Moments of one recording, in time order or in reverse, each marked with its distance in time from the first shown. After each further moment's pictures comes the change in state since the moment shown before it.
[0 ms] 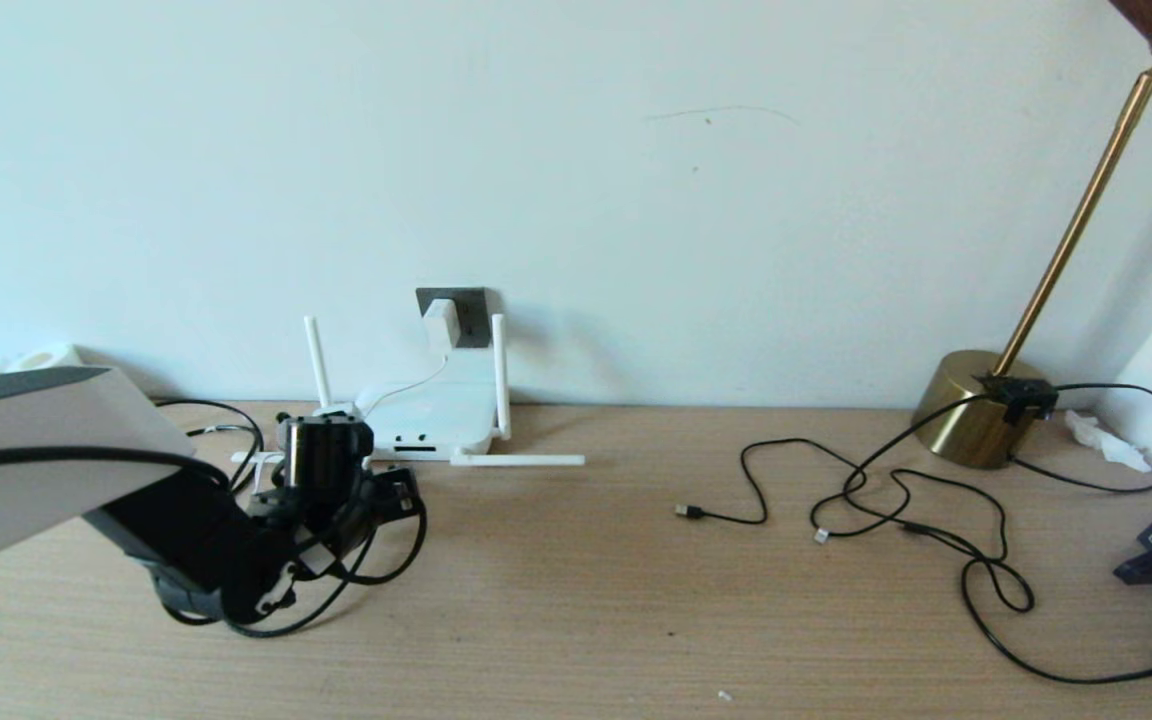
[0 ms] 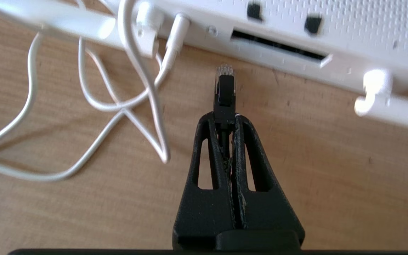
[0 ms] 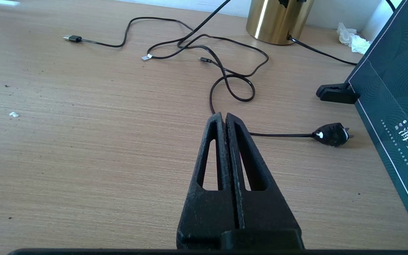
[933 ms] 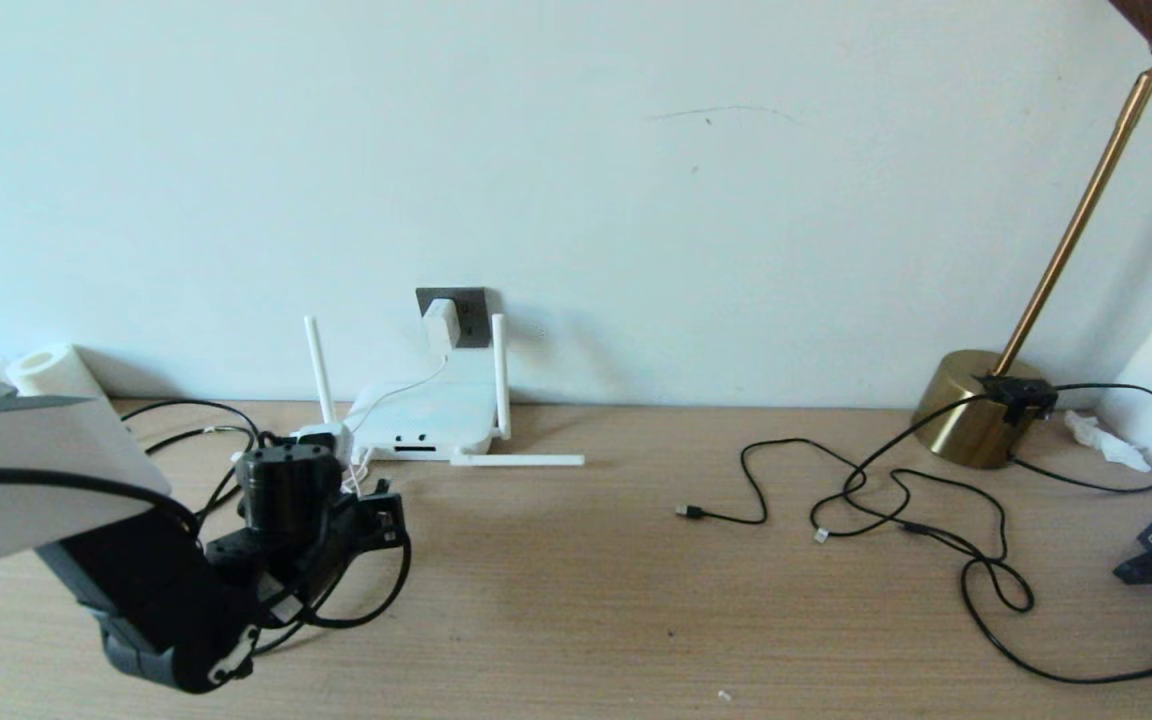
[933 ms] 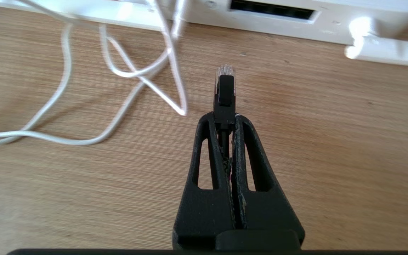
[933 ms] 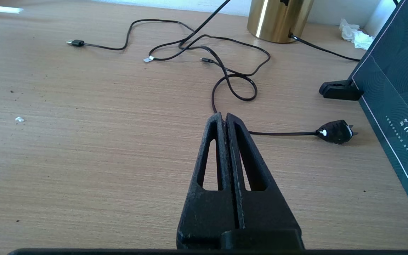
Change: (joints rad) left arm 0.000 -0.041 0.214 -0.242 -0.039 0.141; right arm 0.000 0.000 -0.001 0.002 0.000 0.029
